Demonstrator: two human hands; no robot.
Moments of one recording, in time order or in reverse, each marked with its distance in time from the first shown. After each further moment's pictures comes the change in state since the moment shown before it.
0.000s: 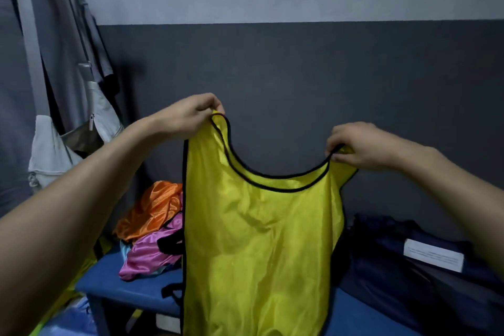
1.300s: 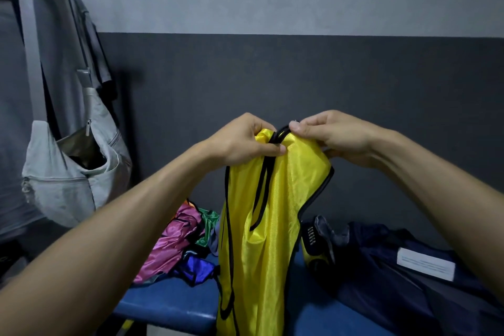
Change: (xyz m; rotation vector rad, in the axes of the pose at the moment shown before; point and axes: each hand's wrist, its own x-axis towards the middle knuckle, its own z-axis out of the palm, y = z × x) left_hand -0.008 0.081 0.059 -0.287 -0.120 0.141; right_hand 0.002 -0.064 -0.045 1.117 -0.068 0.152
